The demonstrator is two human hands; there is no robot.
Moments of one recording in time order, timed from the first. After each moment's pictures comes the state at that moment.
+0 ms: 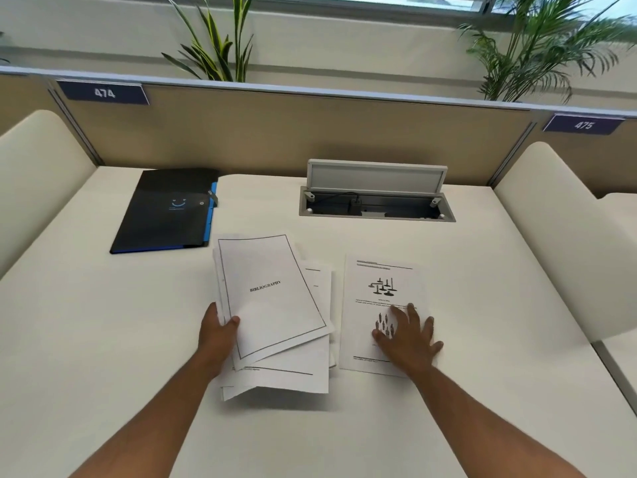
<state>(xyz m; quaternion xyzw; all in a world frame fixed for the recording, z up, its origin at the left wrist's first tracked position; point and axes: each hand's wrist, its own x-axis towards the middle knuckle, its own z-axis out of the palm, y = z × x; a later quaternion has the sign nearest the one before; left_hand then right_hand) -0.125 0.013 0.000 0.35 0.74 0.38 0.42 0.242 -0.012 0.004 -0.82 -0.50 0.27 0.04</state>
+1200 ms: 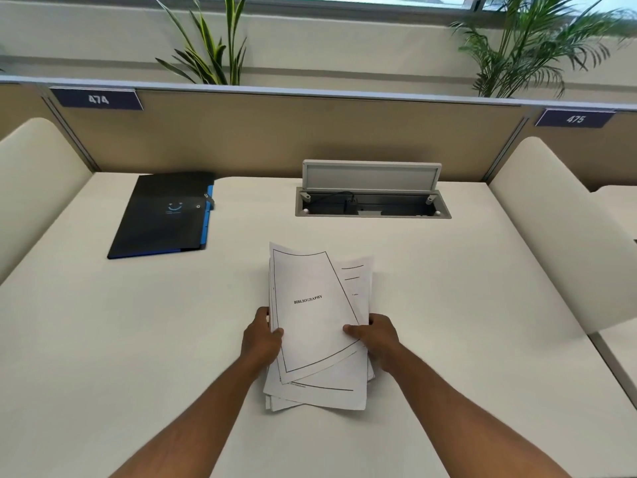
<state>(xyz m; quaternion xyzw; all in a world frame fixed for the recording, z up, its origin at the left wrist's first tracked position) -0.050 0.002 0.019 0.48 0.74 0.22 0.42 0.200 0.003 0.006 -0.73 -0.32 0.53 0.28</state>
